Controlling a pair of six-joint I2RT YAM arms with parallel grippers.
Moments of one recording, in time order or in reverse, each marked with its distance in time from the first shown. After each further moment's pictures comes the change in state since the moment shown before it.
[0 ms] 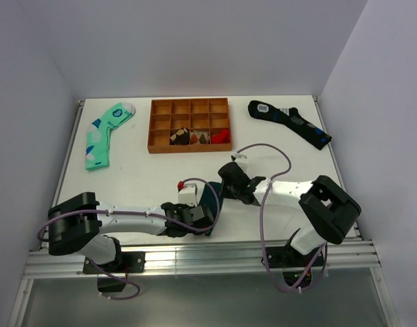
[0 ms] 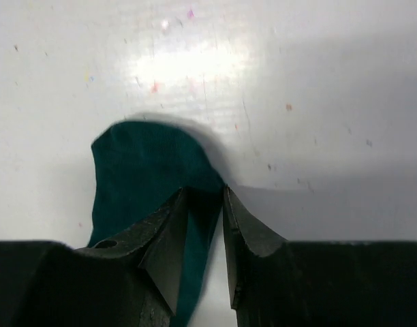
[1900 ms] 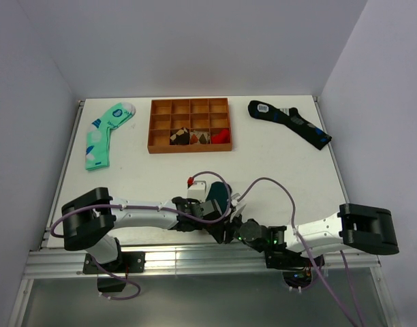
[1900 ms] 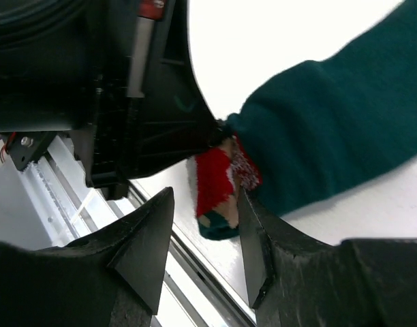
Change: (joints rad) left arm 0.020 0.131 0.148 -0.077 0.039 0.074; right arm 0.595 -0.398 -0.559 0.718 0.170 -0.205
